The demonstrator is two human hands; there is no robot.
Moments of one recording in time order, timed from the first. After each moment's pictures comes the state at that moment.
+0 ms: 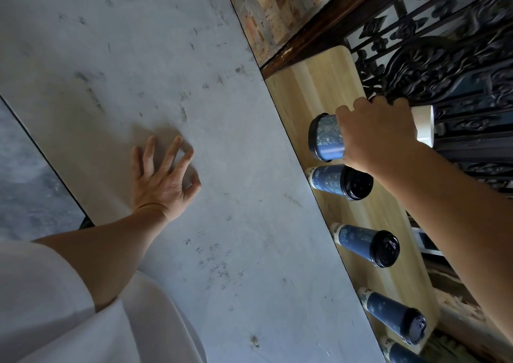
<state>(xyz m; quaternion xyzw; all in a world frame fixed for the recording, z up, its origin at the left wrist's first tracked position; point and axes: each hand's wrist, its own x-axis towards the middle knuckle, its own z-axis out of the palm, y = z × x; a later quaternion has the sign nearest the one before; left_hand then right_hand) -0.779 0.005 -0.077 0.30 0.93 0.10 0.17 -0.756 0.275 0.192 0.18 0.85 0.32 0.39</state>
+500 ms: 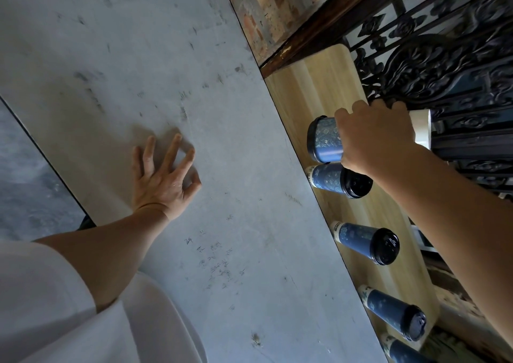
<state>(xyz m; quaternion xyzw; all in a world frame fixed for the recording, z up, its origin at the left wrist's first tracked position) -0.780 0.004 -0.077 0.30 0.93 0.10 0.17 -0.752 0.273 0.189 0.19 0.84 0.31 0.40</state>
